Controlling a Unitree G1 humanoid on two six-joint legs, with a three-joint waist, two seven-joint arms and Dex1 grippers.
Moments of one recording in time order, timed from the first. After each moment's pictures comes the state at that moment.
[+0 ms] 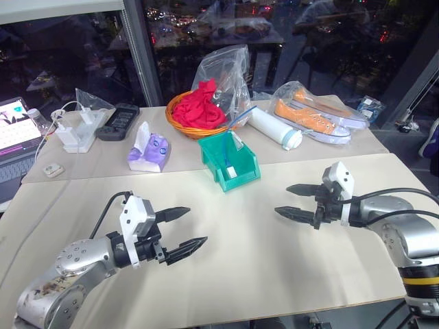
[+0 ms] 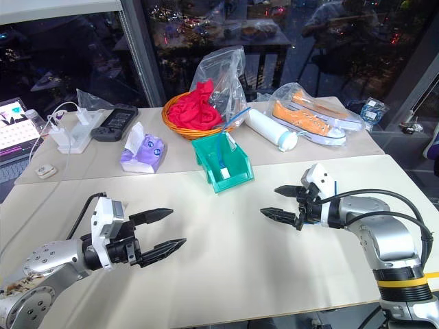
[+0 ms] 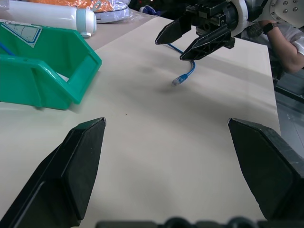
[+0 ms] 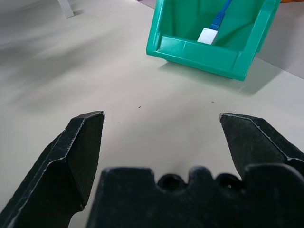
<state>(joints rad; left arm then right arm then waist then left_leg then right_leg) 0.08 0.70 0.16 -0.68 -0.75 0.57 -0.75 -0.36 -0.77 -0.06 -0.11 0.49 0.57 1.02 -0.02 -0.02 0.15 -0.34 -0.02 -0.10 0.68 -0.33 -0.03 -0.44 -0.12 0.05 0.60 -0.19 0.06</state>
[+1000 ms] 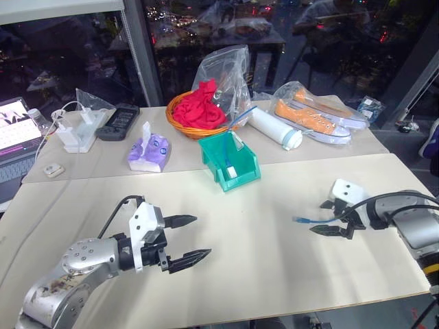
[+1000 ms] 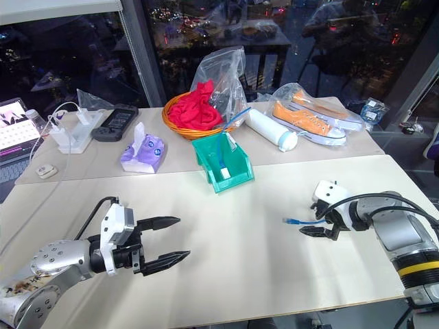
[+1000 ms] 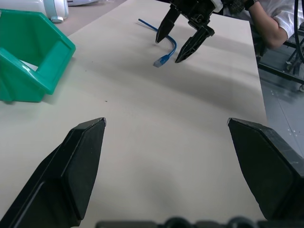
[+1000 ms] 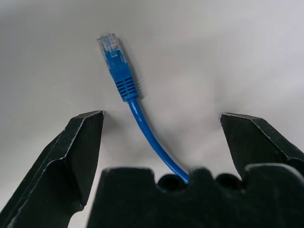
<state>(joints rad) 0.06 0.72 0.10 -0.67 -0.67 0.56 -0.83 -0.46 -0.98 0.16 0.19 0.08 0.42 1.14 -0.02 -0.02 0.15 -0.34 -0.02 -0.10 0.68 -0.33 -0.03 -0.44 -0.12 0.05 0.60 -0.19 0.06</state>
